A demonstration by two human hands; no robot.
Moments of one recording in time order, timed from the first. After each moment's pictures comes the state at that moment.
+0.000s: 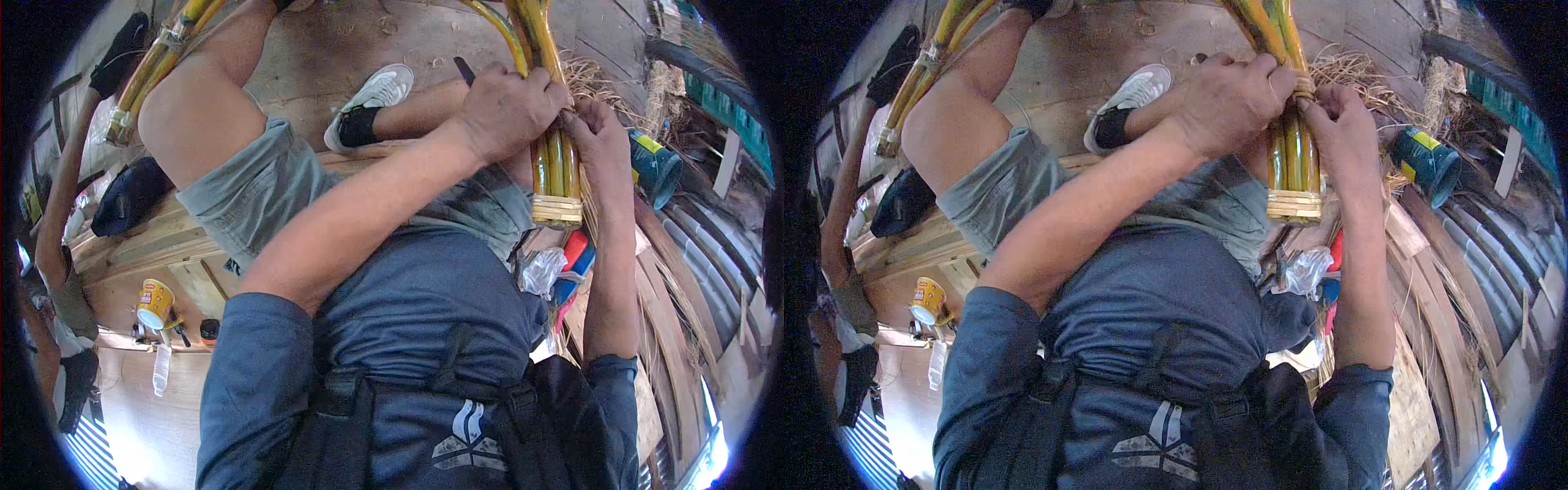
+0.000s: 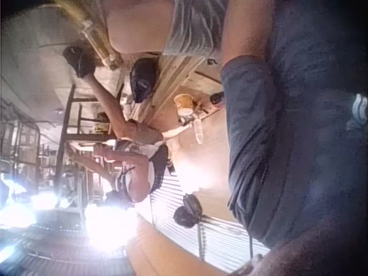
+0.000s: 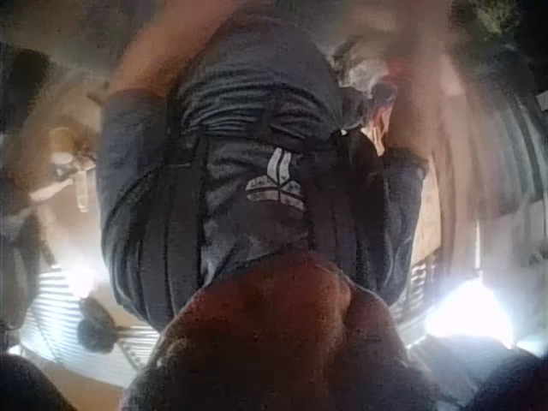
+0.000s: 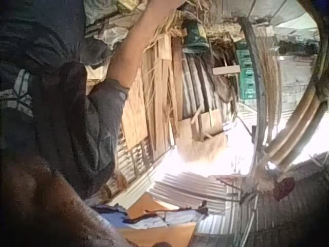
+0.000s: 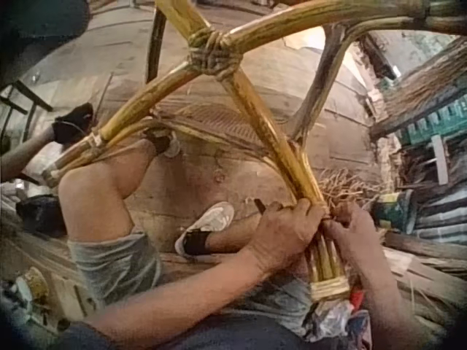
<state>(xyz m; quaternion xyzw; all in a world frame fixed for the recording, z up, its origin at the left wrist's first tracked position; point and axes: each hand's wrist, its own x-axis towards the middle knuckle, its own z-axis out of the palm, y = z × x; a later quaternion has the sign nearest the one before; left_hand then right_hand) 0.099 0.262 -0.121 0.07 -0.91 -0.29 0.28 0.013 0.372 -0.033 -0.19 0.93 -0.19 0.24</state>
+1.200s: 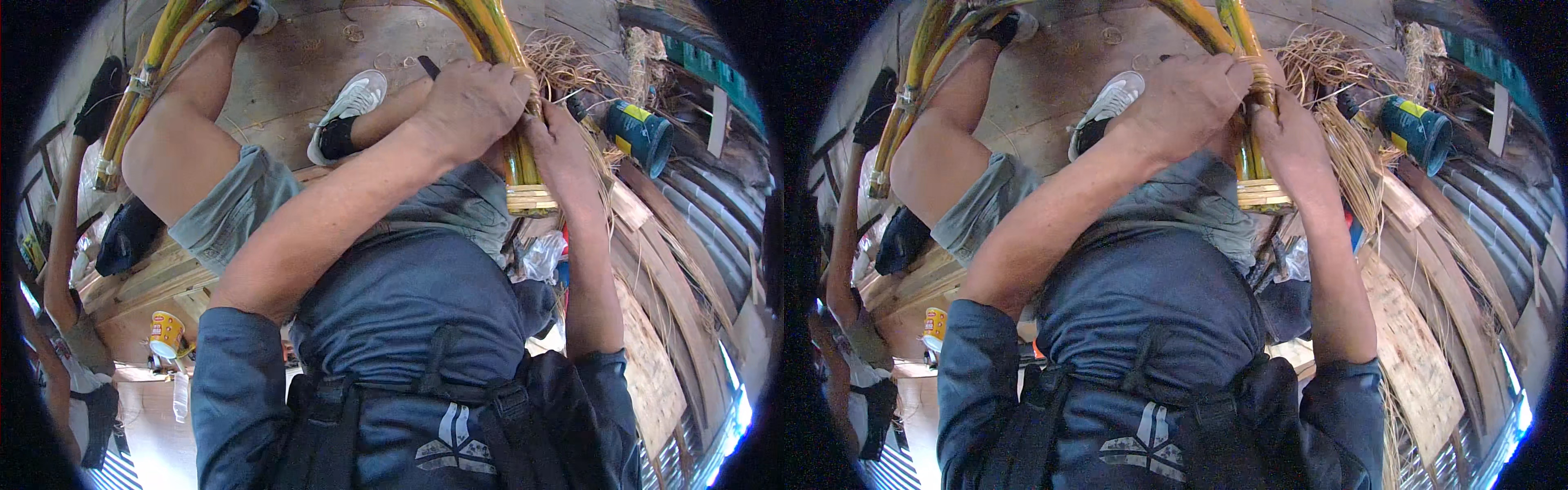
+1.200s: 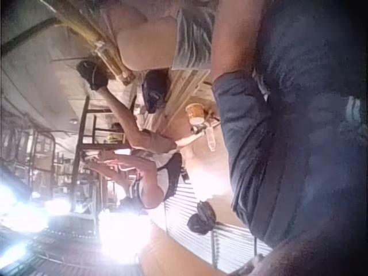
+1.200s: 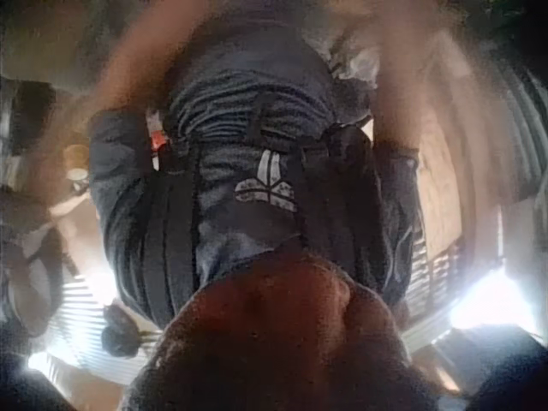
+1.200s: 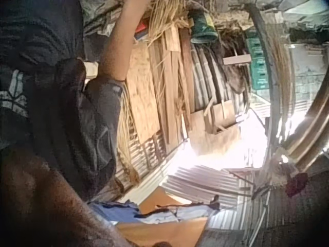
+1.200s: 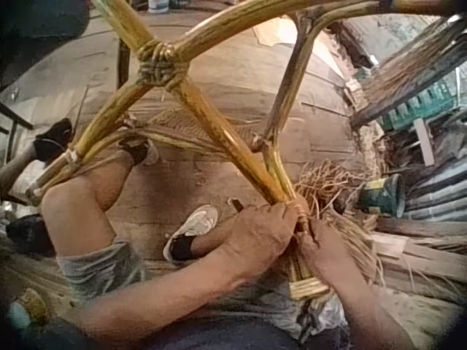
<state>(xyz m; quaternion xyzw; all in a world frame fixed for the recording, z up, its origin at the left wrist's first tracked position) 0.107 0.250 -0.102 -0.01 -0.92 -0.34 0.22 0.043 0.378 -0.030 -0.21 0.93 -0.12 0.26</state>
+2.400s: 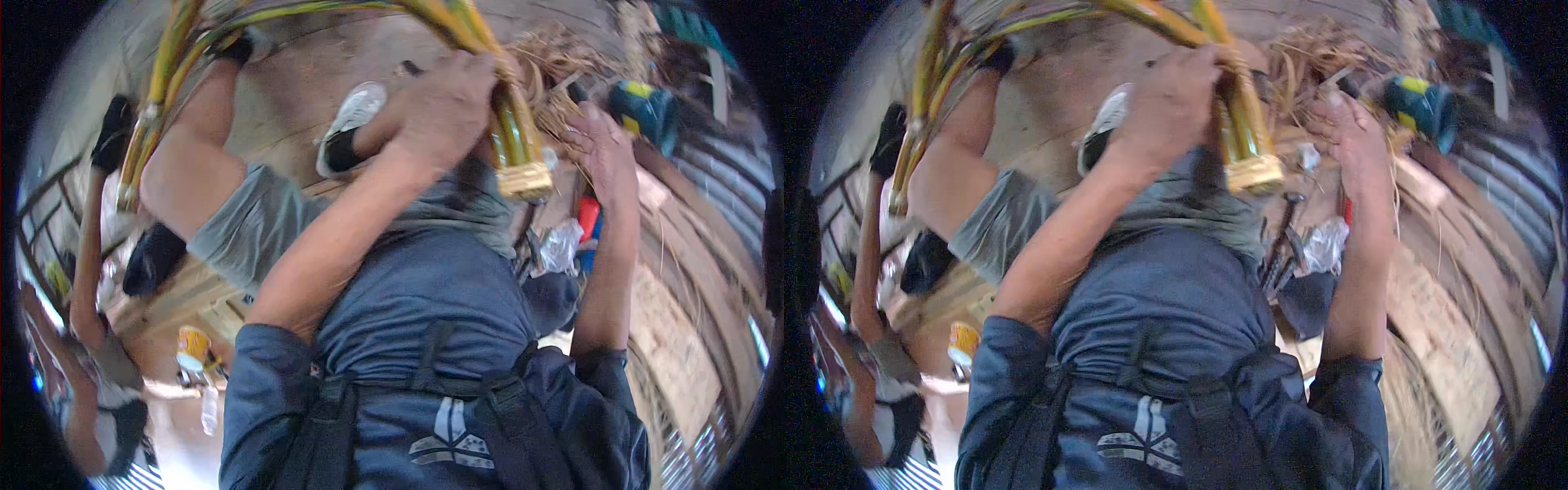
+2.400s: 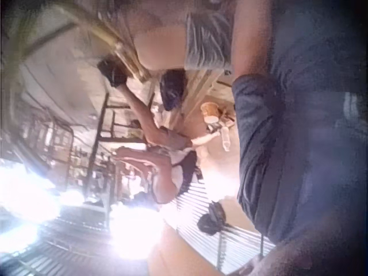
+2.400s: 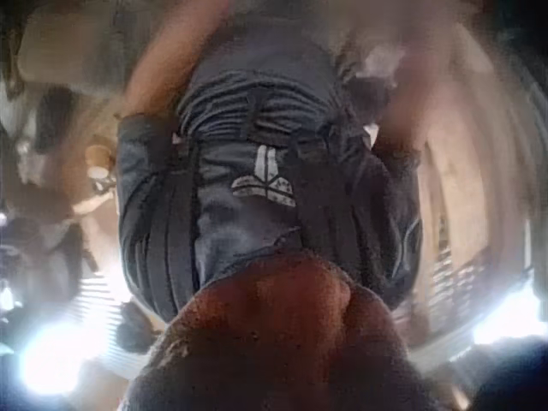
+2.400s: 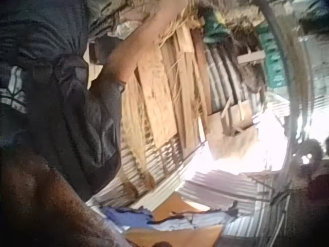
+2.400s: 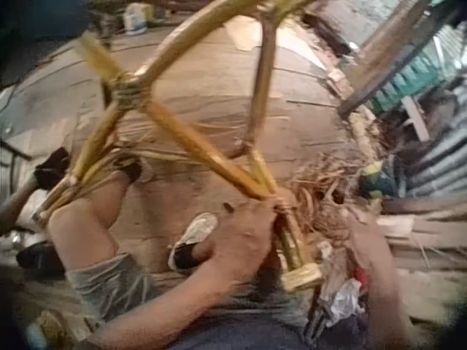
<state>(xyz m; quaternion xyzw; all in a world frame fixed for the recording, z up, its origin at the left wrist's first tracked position) 0.109 0.269 -0.112 0.08 -0.88 -0.39 0.26 0.013 0.461 -0.015 0.11 0.82 -0.46 0.32</state>
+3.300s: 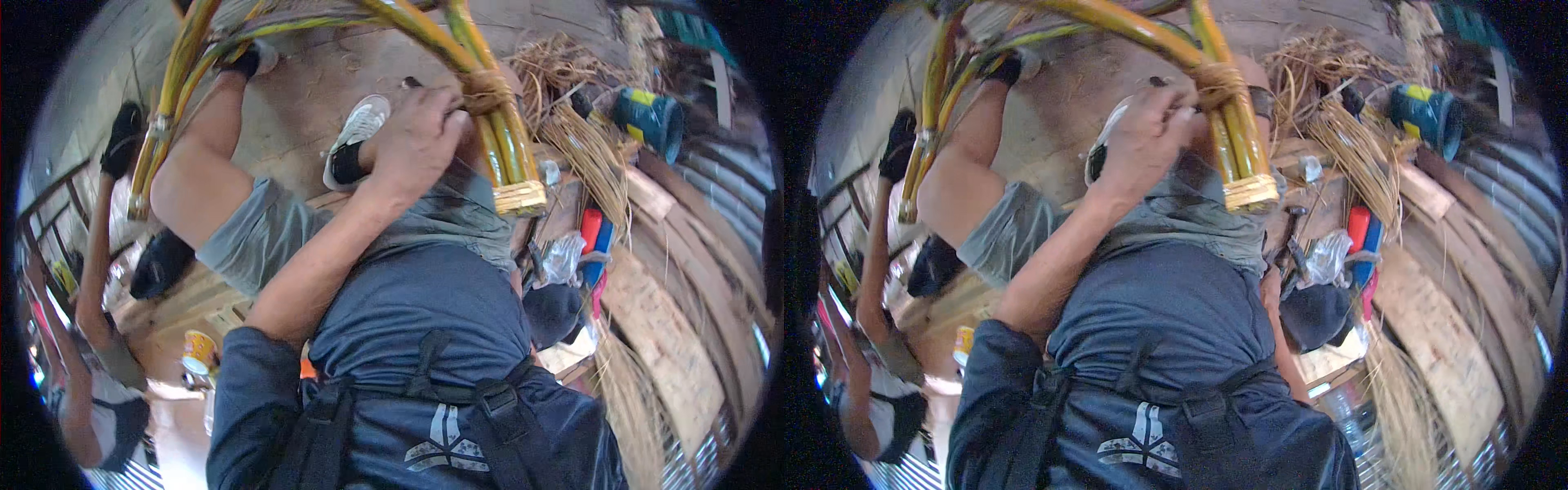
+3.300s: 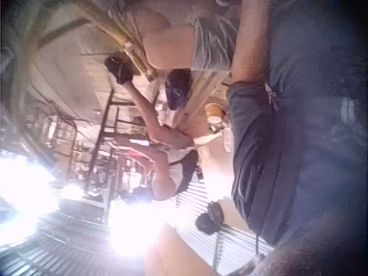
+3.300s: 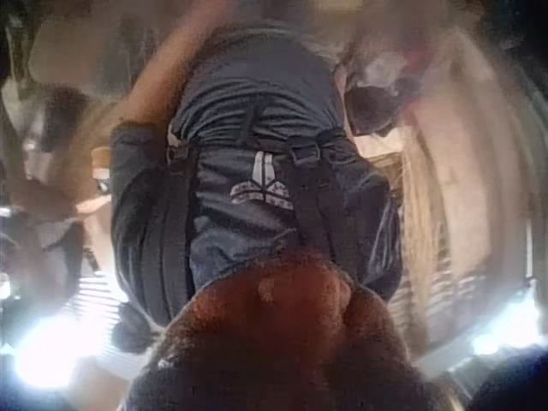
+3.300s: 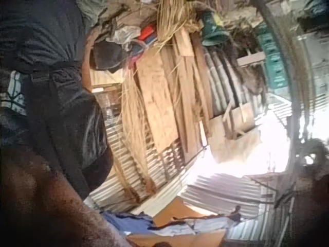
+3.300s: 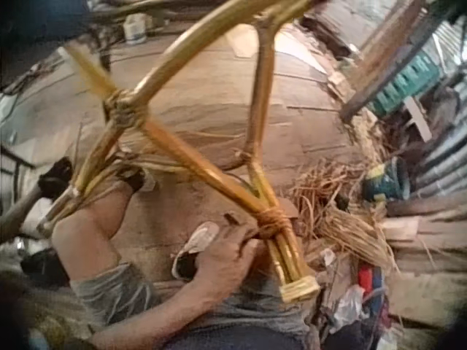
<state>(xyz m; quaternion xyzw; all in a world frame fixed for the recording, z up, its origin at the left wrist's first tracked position) 0.143 0.257 -0.114 0.15 -0.84 -0.51 0.15 0.257 0.662 -0.159 0.18 0.91 -0.27 0.25</state>
